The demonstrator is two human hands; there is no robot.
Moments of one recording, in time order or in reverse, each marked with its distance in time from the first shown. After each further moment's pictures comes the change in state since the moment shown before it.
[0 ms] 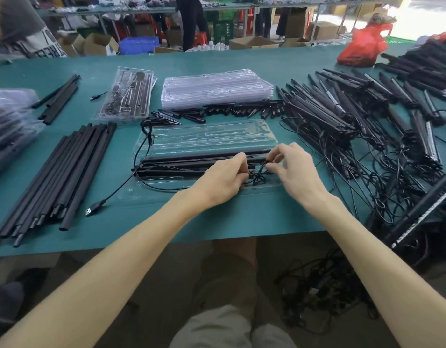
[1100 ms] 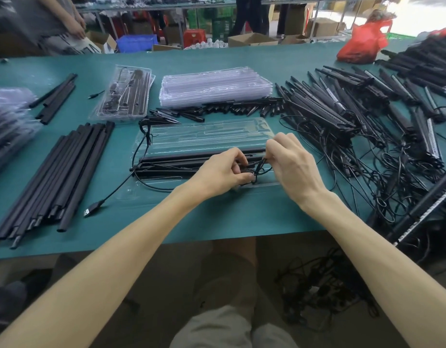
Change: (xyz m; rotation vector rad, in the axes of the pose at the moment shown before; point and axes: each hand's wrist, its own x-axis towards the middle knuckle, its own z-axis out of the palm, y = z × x) left_hand 0.010 -0.006 -0.005 -0.106 -0.006 -0.123; right_hand -0.004 -0.011 -0.005 -0.294 0.185 -0.485
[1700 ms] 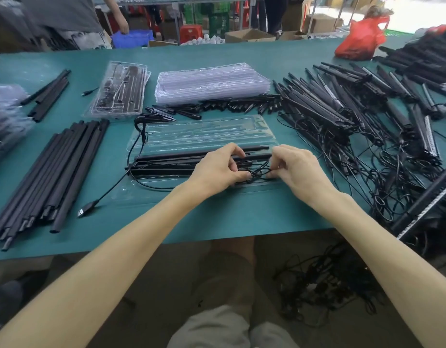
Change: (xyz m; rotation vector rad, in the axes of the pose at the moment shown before) left_hand -0.002 0.008 0.000 -0.022 0.038 -0.033; right_hand -0.010 0.027 -0.002 0.213 -0.243 0.182
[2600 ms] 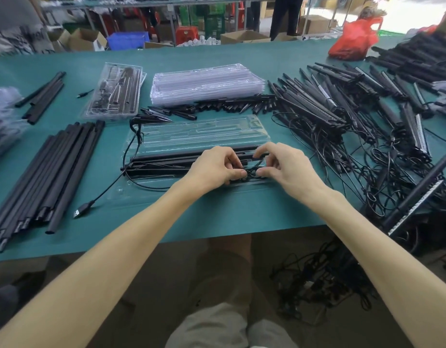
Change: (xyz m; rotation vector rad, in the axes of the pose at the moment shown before) left_hand 0.011 -0.003 0.004 0.016 -0.012 -0.026; right_hand 0.001 -0.005 0.002 0.076 -0.041 0.106
